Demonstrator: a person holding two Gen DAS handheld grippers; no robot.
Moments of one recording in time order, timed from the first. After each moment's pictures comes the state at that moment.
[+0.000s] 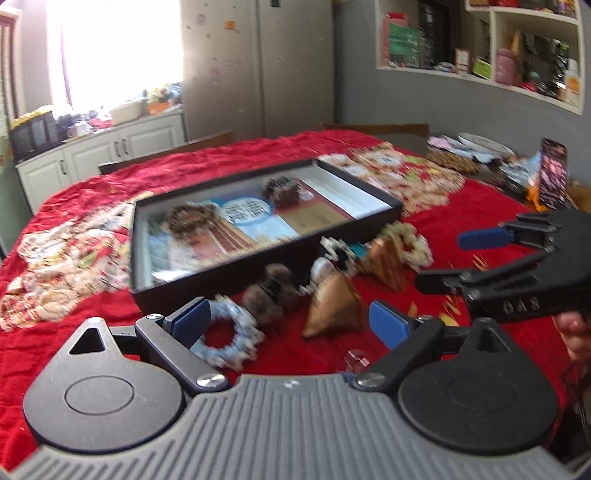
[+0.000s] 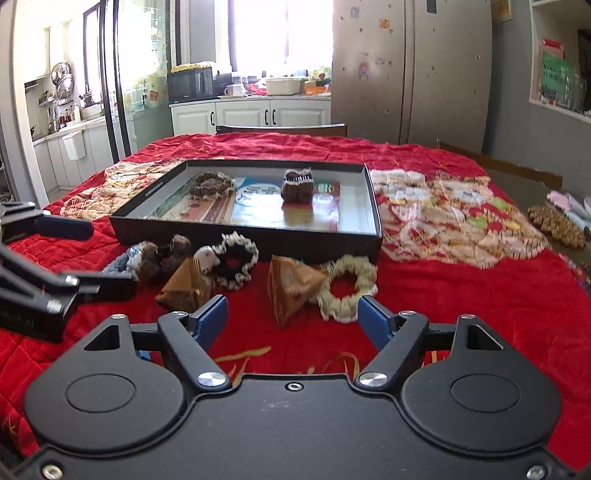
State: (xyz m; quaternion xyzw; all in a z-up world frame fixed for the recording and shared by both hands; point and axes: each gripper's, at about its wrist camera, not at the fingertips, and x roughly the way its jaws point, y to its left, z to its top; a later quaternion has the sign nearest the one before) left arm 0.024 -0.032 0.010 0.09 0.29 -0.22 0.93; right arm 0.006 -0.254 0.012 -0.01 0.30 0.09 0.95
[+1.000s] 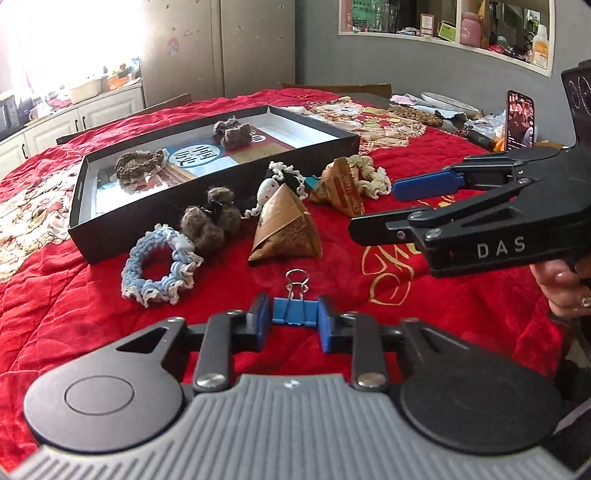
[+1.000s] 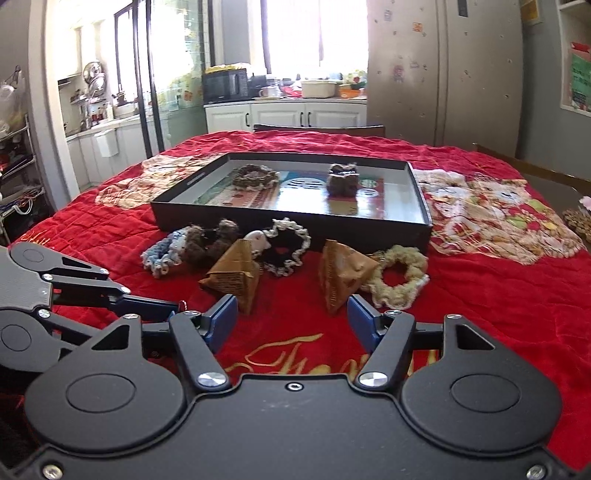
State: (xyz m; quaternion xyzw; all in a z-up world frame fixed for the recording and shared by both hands) left arm 0.011 -0.040 -0.034 0.10 0.33 -0.27 0.90; right arm -0.002 -0.230 -0.001 -0.02 0.29 0.15 0.94
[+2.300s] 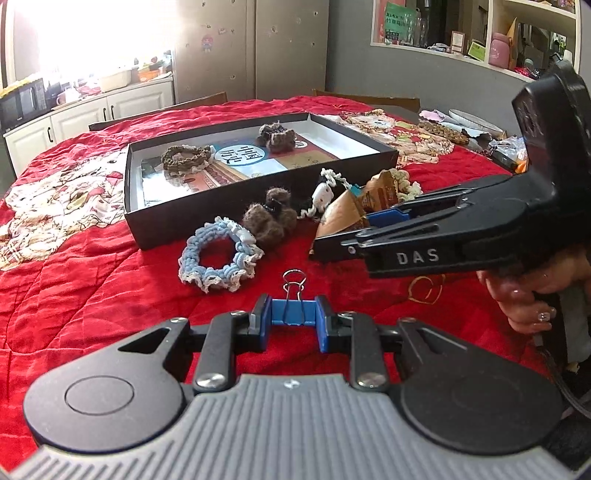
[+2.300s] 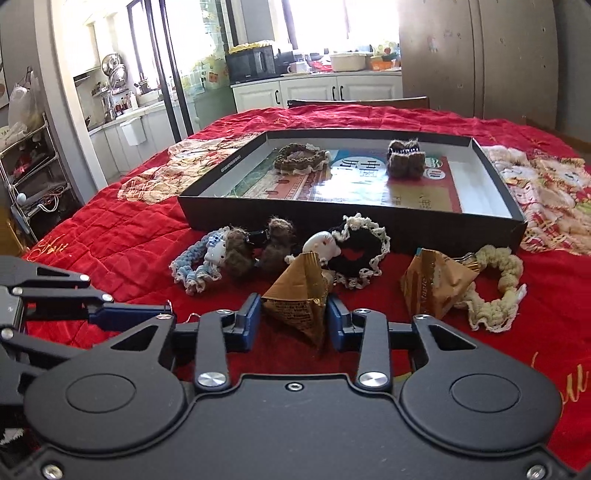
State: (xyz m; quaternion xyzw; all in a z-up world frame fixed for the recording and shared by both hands) left arm 0.009 -0.006 -0.023 0.07 0.33 -0.23 0.91; right arm 0.047 -0.189 -0.017 0.01 0.33 0.20 0.92
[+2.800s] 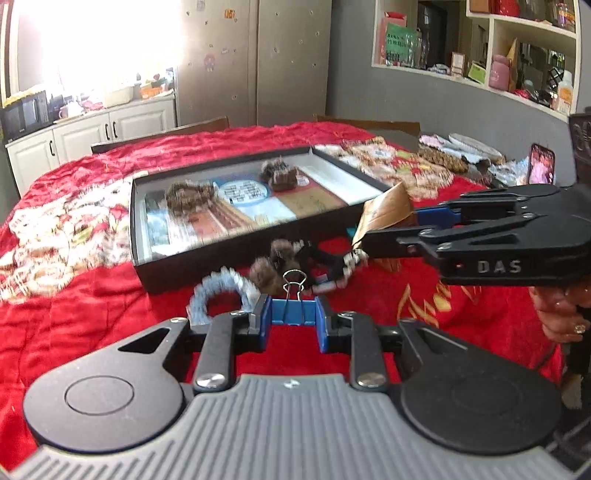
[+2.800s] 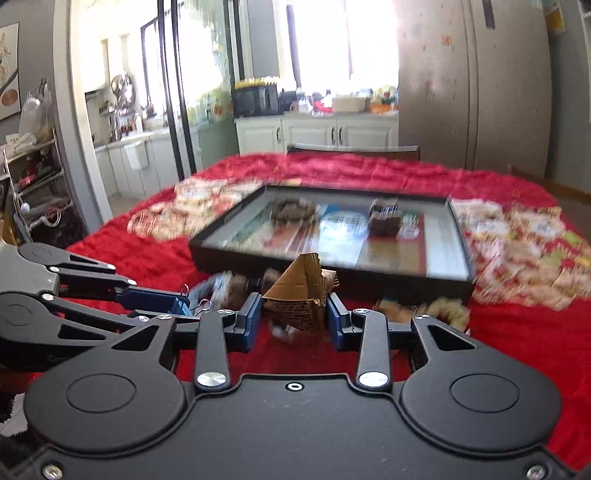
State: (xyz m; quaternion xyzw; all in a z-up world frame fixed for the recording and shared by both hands) left arm 0.026 -0.007 0.009 0.06 0.30 -0.23 0.92; right arm 0.017 -0.213 0.033 -0.01 0.26 0.20 0.94
